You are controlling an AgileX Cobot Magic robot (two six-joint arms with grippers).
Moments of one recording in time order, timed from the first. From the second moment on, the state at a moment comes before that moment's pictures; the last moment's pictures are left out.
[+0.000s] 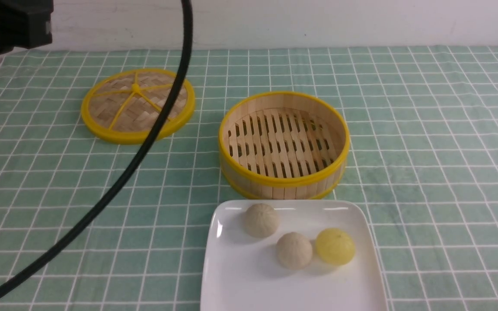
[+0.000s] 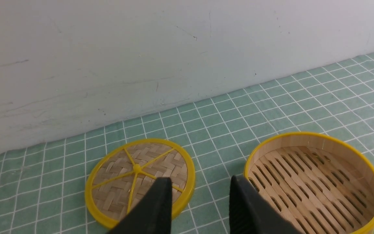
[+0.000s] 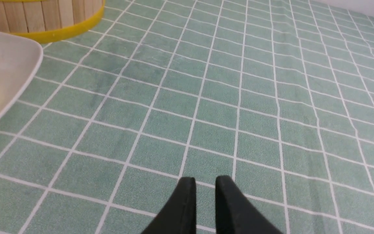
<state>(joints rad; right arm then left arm) 0.09 -0.02 0.01 -0.02 0.41 -0.14 -0.40 0.94 -1.18 0.19 0.59 -0.07</state>
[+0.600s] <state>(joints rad) 0.09 -0.02 0.01 0.05 0.40 0.02 -0.40 0.94 -1.18 0.19 0.59 -0.07</state>
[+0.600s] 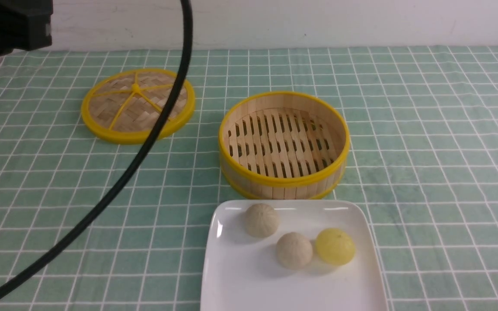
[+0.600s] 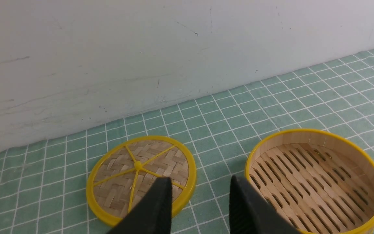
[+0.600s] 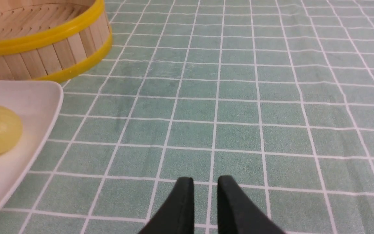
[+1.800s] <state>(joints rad) 0.09 -0.02 0.01 0.04 0.40 0.02 -0.40 0.94 -1.18 0.19 0.56 -0.08</state>
